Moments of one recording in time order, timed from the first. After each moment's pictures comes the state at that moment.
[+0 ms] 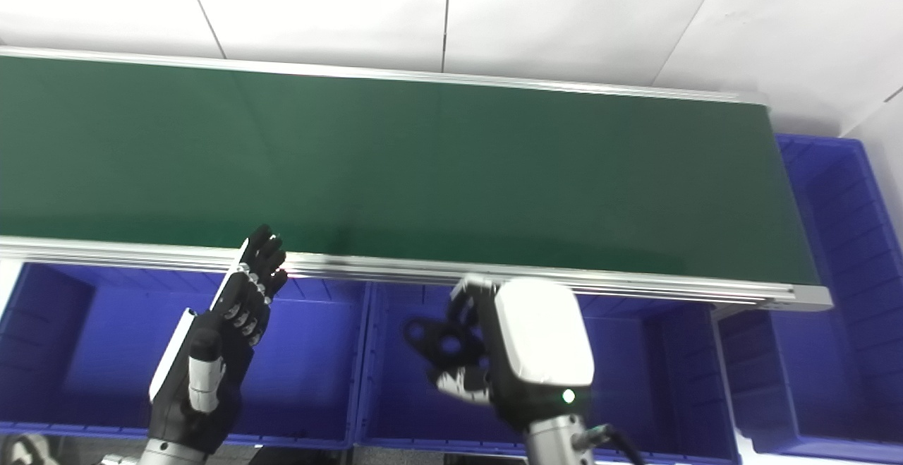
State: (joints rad) left arm 0.69 0.08 -0.30 -0.54 -0.04 -0.06 -0.06; right arm 0.64 -0.02 0.49 -0.67 -1.38 0.21 0.31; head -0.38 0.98
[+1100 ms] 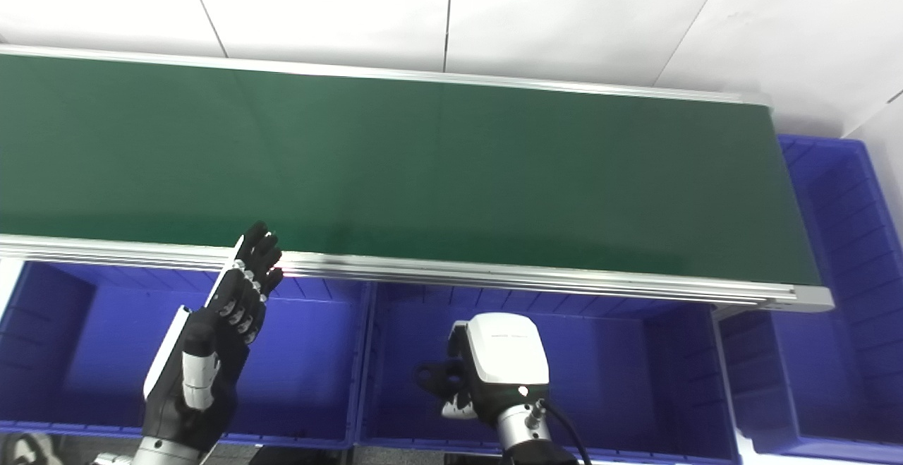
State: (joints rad) left arm 0.69 0.09 -0.29 -0.58 -0.04 -0.02 -0.06; right arm 0.49 -0.05 0.47 -0.31 -1.45 0.26 0.28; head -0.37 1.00
